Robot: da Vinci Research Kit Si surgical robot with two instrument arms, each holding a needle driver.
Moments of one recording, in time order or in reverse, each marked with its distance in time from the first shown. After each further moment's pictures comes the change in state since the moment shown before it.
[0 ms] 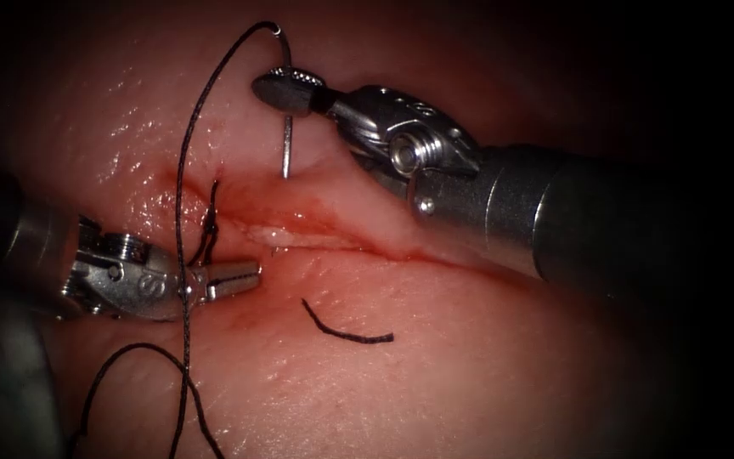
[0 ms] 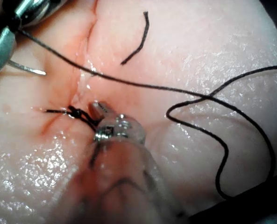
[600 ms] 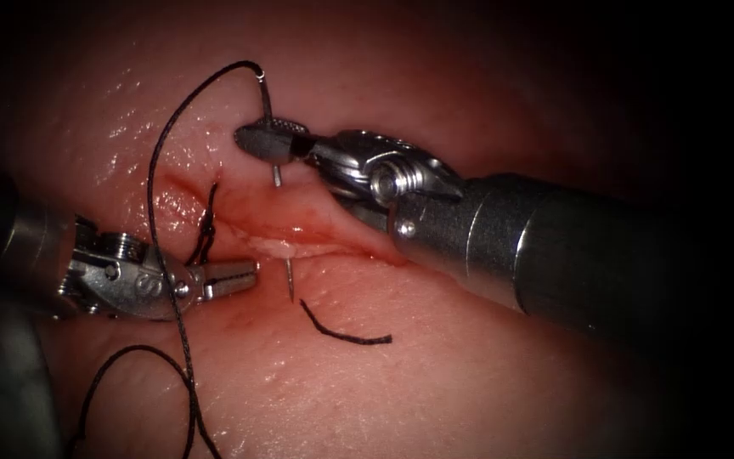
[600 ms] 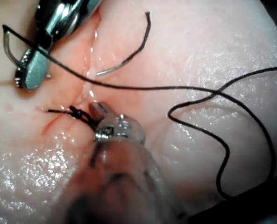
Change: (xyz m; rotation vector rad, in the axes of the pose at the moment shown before) right arm -0.004 -0.001 0.000 -0.078 -0.092 0.189; left arm 0.000 0.000 0.000 -0.006 -0.002 -0.003
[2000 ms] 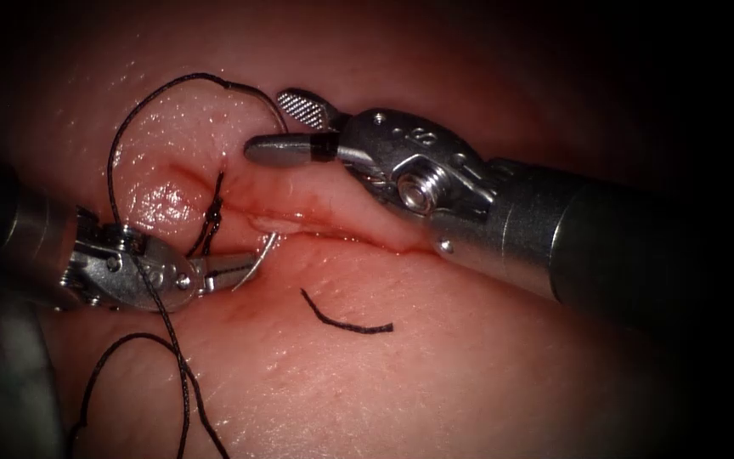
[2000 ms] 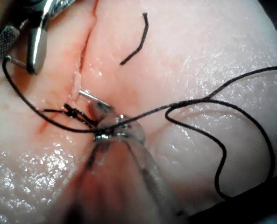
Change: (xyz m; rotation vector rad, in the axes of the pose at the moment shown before) right arm 0.010 -0.002 -0.002 -0.144 0.219 -0.994; left arm 0.000 0.000 0.000 0.002 -0.001 0.006
